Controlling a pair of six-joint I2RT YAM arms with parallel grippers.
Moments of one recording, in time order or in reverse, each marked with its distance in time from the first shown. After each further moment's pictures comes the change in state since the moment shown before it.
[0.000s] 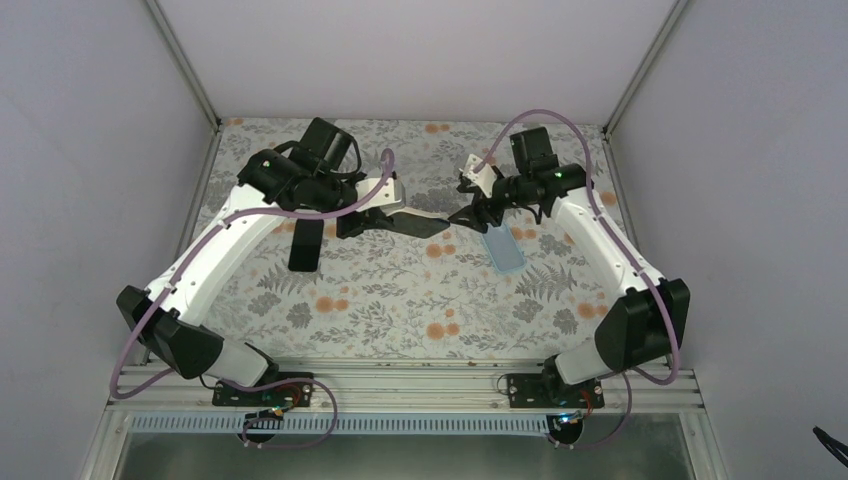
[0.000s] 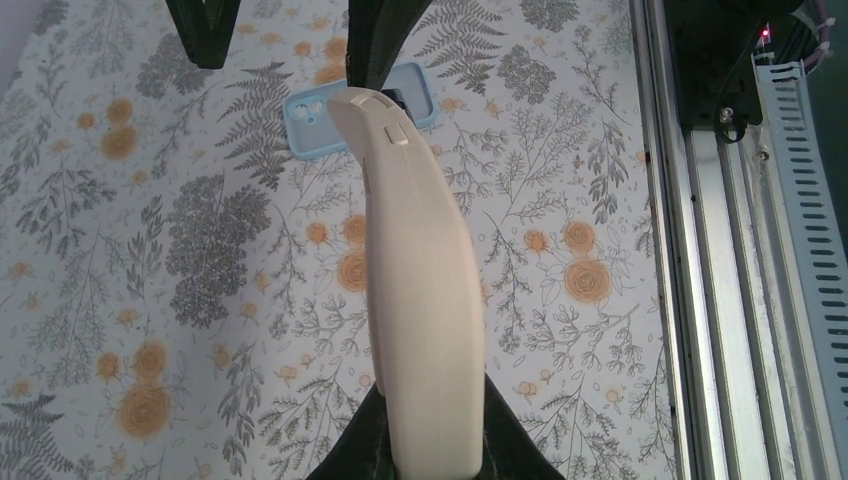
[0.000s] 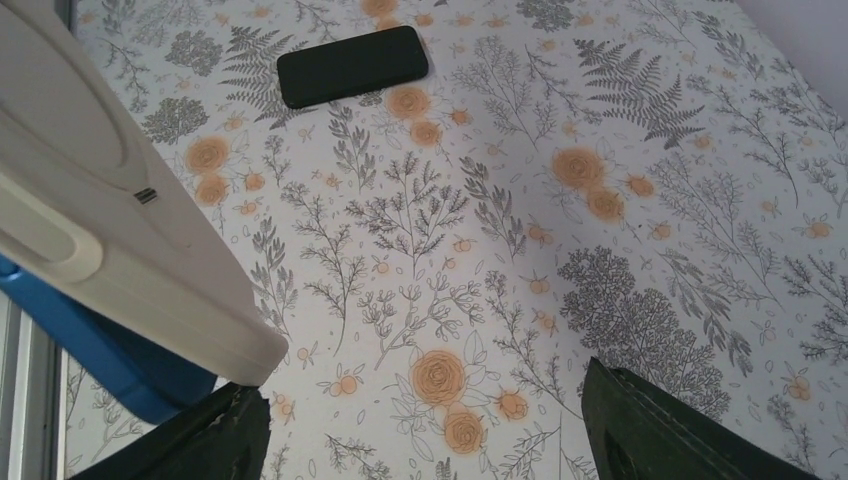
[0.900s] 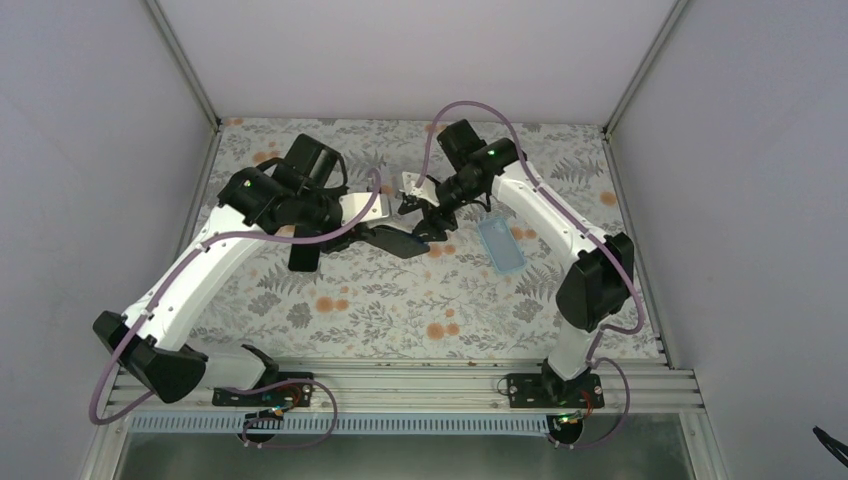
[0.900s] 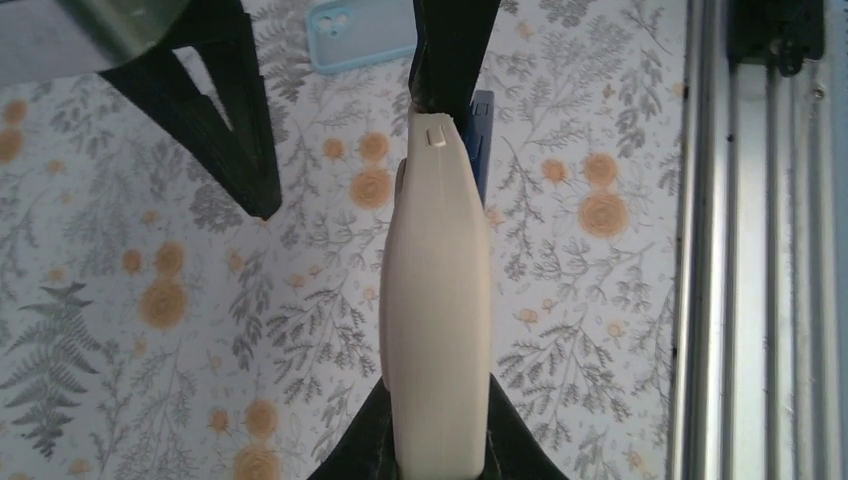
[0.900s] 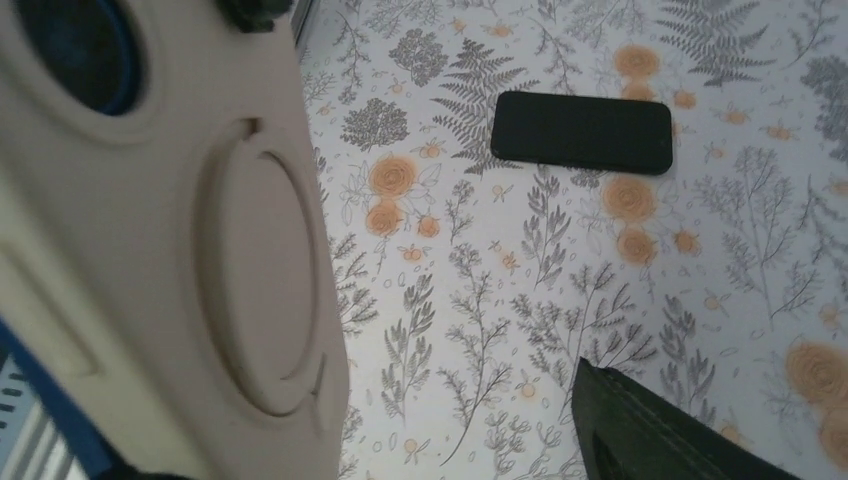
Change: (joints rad) left arm 0.007 -0.100 -0.077 -0.035 -0.156 -0.043; right arm 0.278 0.311 0.370 -0.335 -0.109 -0.247
